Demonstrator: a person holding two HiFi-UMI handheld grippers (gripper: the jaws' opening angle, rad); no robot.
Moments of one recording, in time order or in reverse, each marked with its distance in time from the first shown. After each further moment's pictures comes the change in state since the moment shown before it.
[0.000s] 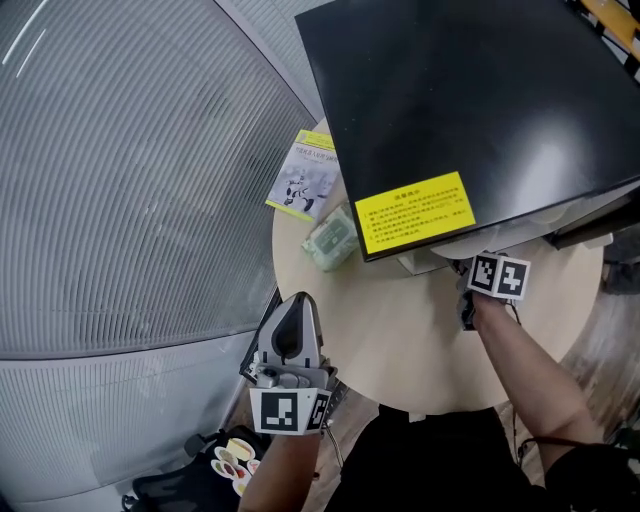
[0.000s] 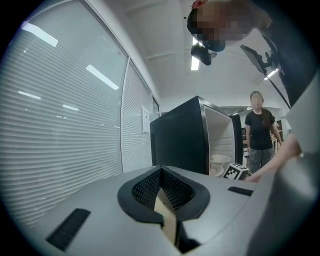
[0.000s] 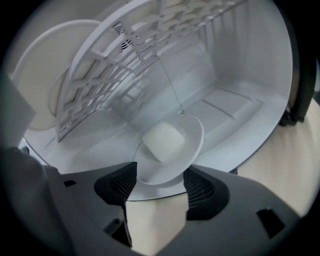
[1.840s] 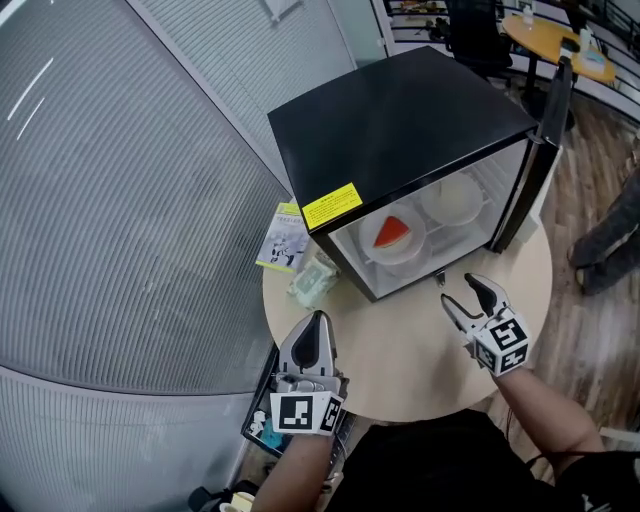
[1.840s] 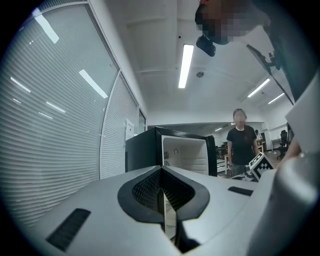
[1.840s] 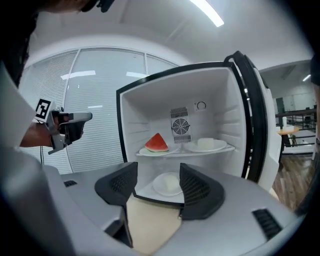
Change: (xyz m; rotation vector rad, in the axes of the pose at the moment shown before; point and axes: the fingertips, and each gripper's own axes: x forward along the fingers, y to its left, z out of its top) left arm -0.045 -0.095 0.051 -0.027 -0.156 -0.181; right arm -0.233 0.053 0.003 -0.661 -0.488 0.084
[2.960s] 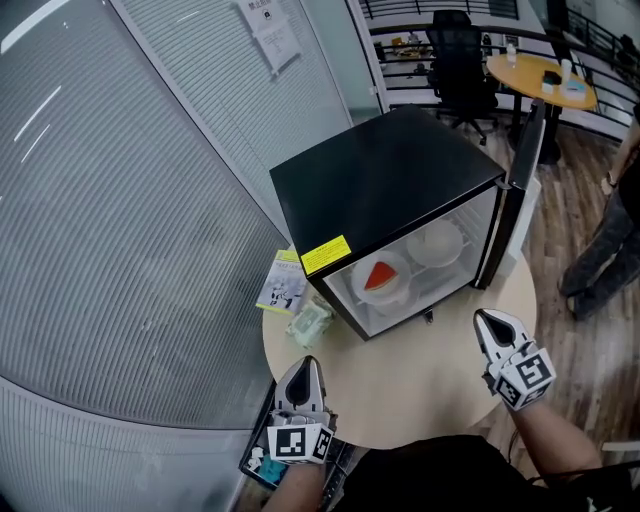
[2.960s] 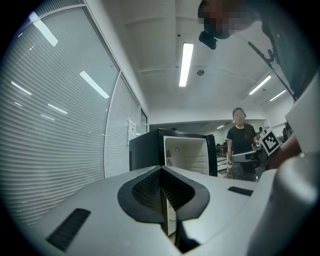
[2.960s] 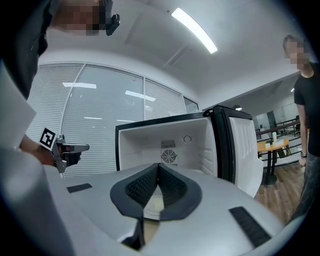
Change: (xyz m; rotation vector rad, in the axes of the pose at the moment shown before) left arm -0.026 0.005 0.003 0.012 0.016 0.025; right arm -0.092 -0.027 0.080 -0.031 -0.227 -0.081
